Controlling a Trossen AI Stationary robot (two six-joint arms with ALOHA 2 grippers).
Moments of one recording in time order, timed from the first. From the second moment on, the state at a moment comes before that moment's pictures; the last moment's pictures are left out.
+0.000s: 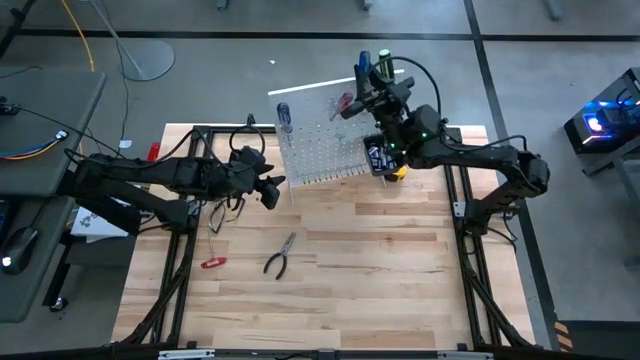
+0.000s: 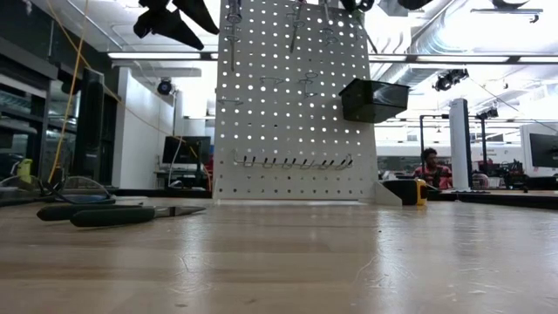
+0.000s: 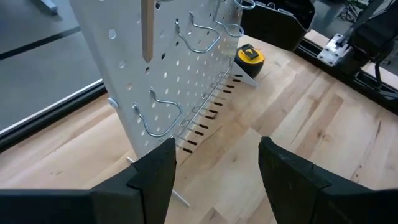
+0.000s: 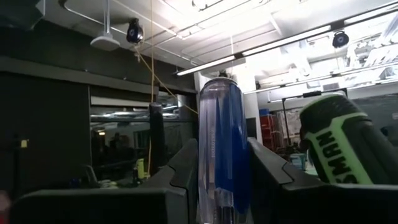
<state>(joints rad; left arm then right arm) -0.07 1.15 1.12 -0.69 -0.59 -0.62 -0.29 1.52 1.22 0.91 0.63 -0.28</state>
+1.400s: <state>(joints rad) -0.07 1.15 1.13 -0.69 -0.55 -0.57 -0.10 1.29 1.22 0.81 0.64 -0.37</state>
